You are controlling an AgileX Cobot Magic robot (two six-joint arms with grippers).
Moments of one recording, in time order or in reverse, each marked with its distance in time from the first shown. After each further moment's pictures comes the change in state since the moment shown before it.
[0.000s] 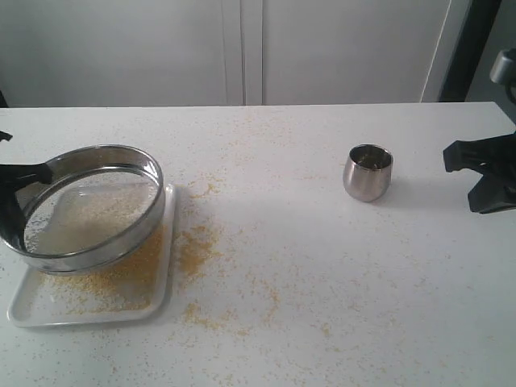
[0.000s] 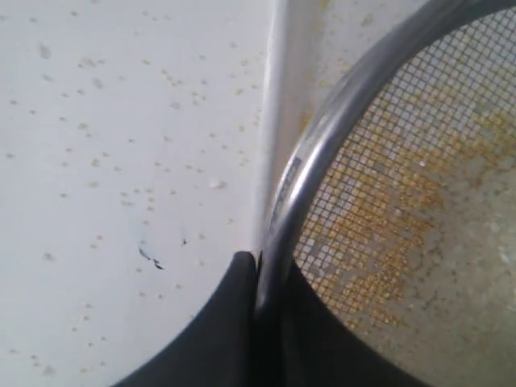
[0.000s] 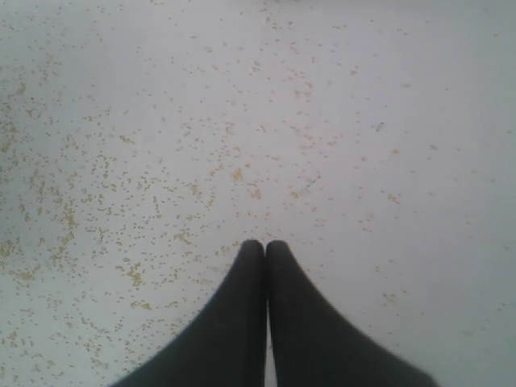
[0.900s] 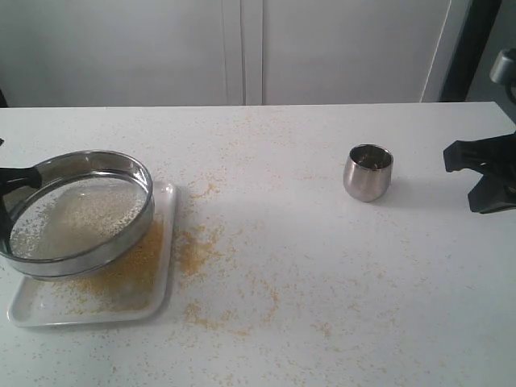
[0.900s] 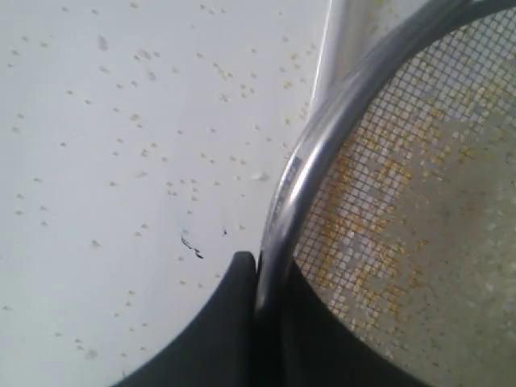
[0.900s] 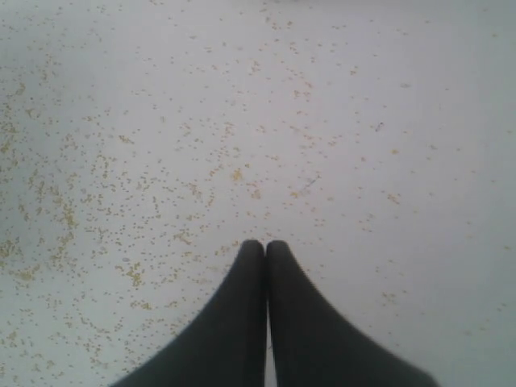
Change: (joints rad) left arm 0.018 -0.004 0.000 0.080 0.015 -0.040; right arm 0.000 0.000 0.000 0.000 0.000 0.000
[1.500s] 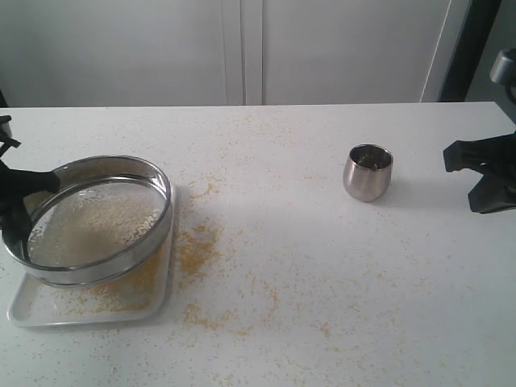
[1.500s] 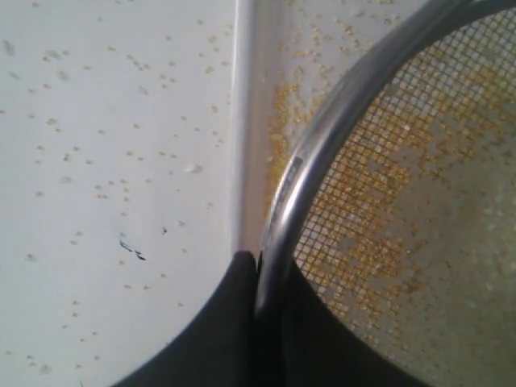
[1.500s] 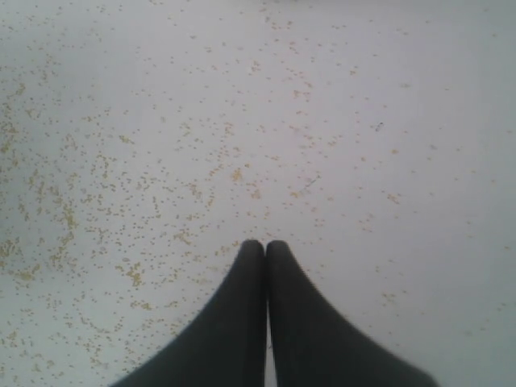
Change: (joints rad) left arm -0.057 0.001 0.000 -0.031 0.008 0.075; right arm 0.000 0.000 0.000 0.000 0.000 0.000
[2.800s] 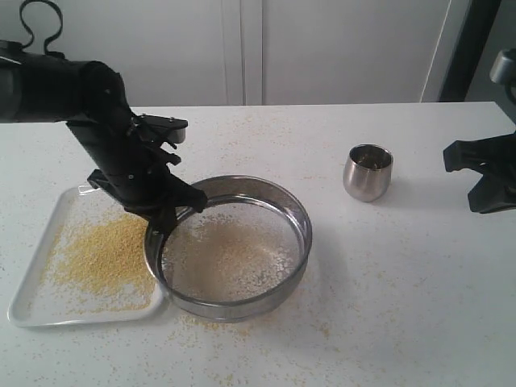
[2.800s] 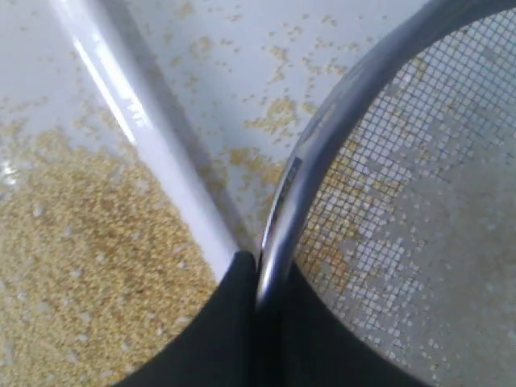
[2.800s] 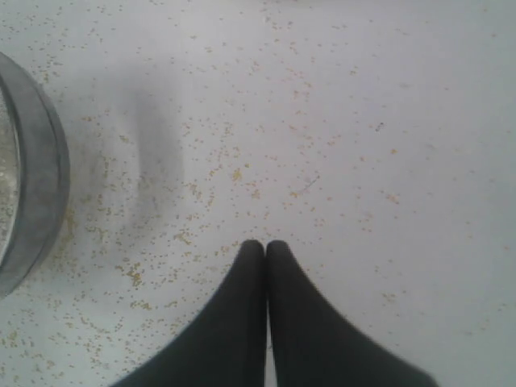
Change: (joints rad) left arm -0.467 0.188 -0.258 0.001 0.040 0.048; right arm 0.000 0.000 0.000 0.000 0.000 0.000
